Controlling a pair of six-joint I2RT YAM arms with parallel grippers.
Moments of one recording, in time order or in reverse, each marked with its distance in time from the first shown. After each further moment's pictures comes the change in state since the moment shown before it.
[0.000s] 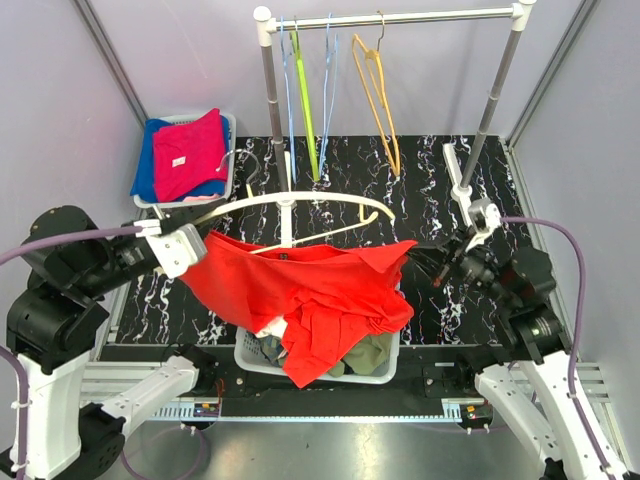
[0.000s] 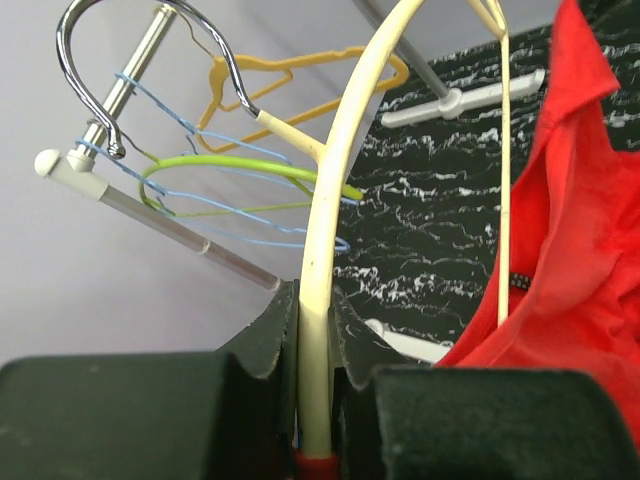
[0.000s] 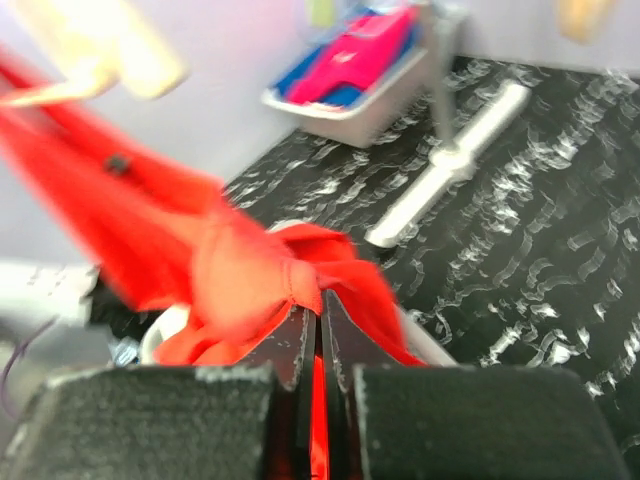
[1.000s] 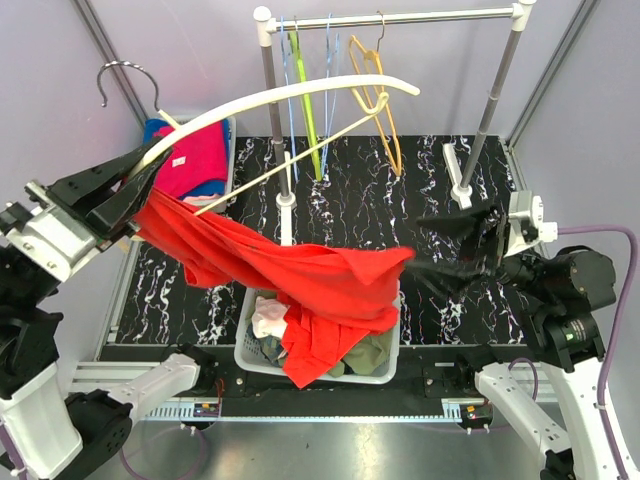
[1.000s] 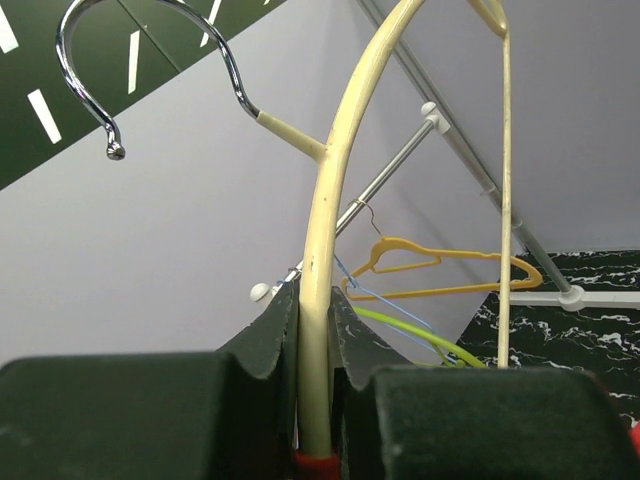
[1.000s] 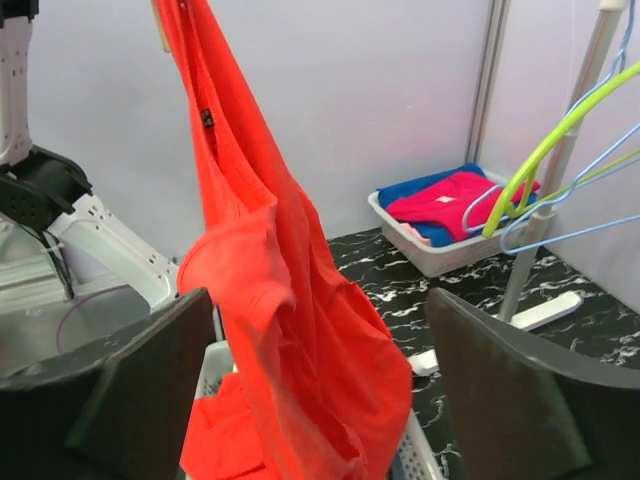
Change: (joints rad) left arm 0.037 0.131 0.389 0.272 -0.032 -0.253; right arm 0.000 0.064 0.328 0.135 -0.317 -0.045
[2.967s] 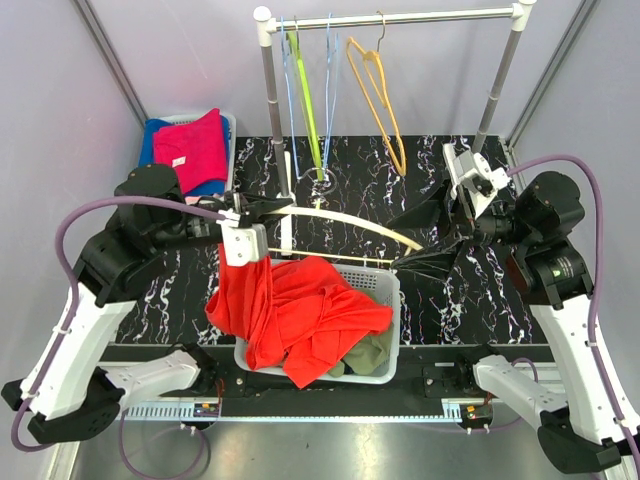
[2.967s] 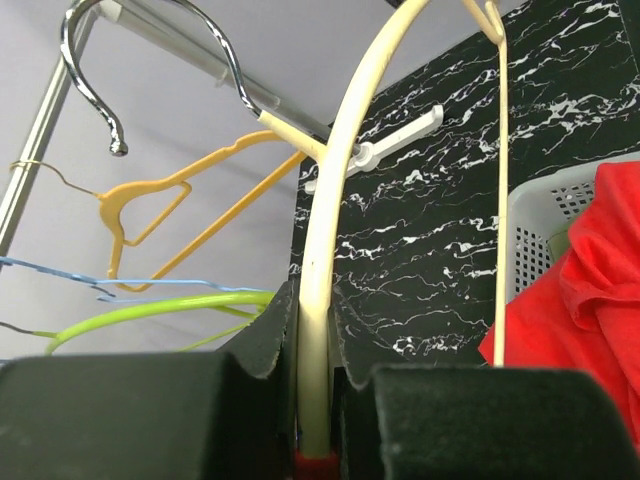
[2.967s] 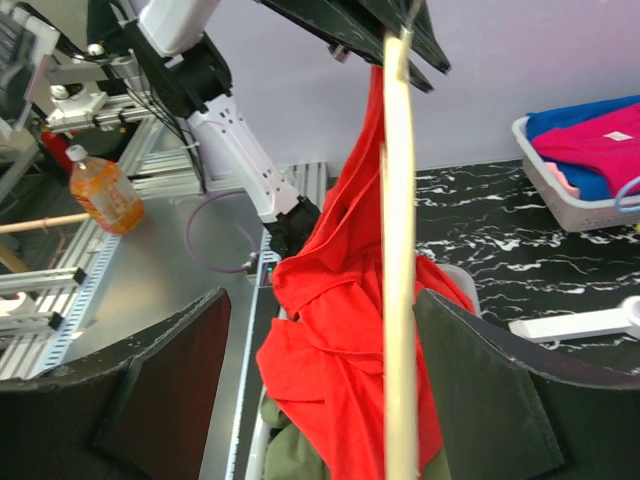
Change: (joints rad) left arm -0.254 0.062 -0.432 -0.148 0.134 0.420; right arm 0.000 0.308 0.239 -0.220 -0.397 -0.117
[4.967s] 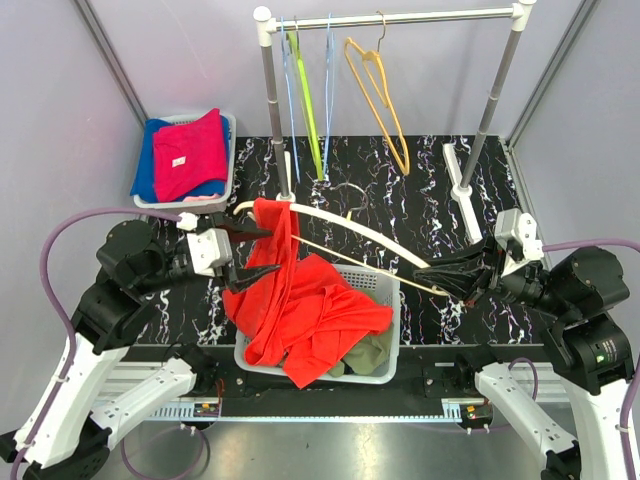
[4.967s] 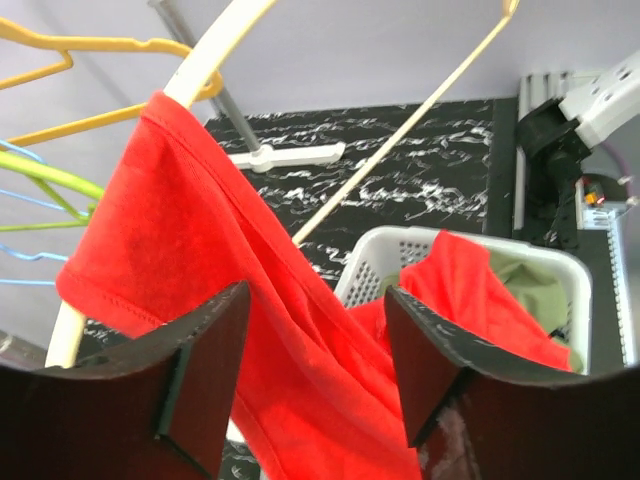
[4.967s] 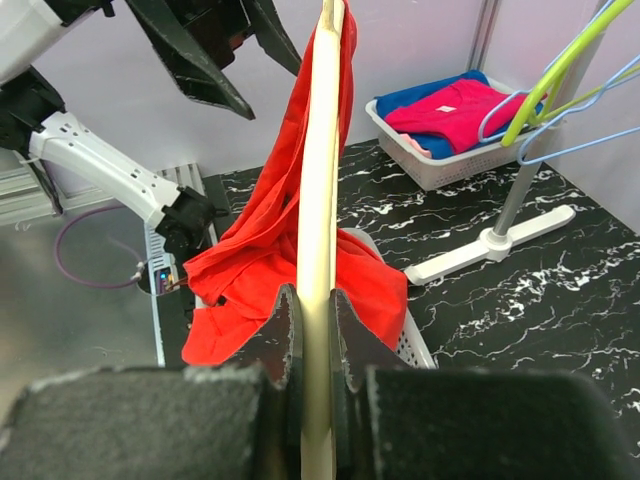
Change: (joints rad) left arm 0.084 -0.318 -0.416 0.205 0.051 -0.589; right arm 0.005 -0.315 -0.079 -0.285 0.388 -0.183
